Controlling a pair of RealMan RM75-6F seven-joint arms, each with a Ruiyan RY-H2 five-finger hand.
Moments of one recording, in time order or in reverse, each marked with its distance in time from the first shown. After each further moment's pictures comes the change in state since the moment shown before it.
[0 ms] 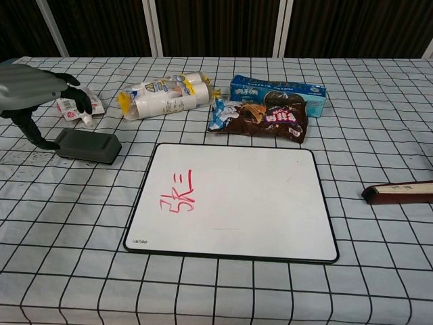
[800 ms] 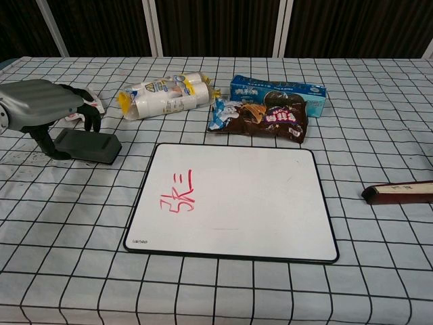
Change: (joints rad) left arm -0.029 -0.077 0.044 0.092 0.024 -0.003 -0.015; right arm 0.001 0.001 0.001 -0.005 0.007 -0.005 -0.001
